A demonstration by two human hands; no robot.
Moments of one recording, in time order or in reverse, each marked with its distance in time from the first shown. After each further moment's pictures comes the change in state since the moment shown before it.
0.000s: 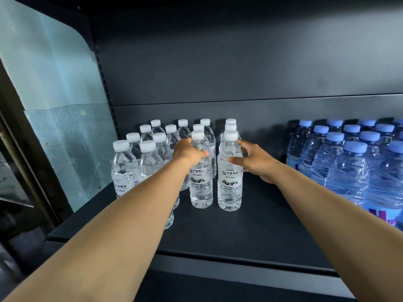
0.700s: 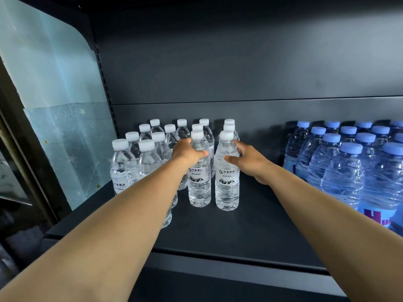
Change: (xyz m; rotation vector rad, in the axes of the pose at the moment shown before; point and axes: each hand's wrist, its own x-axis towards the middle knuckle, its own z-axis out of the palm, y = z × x) left_hand 0.002 -0.003 0.001 0.041 -0.016 0.031; right_hand -0.012 -0.016 0.010 -0.120 0.061 0.017
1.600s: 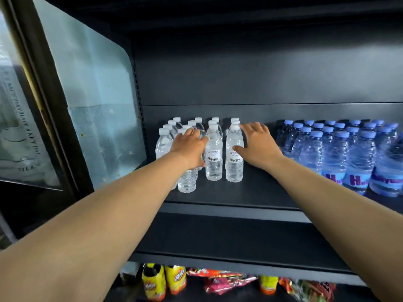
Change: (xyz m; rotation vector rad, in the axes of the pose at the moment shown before) left_hand -0.151 -0.022 -0.111 0.989 -0.036 0.553; right_hand -0.175 -0.121 0.024 -0.792 0.292 -0.176
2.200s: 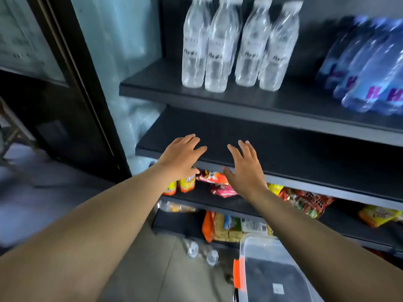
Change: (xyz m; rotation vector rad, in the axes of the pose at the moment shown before) left_hand -0.186 -0.002 0.229 -0.077 -0.207 0.140; right_hand -0.217 -0.054 0.217 0.105 -0.316 0.039
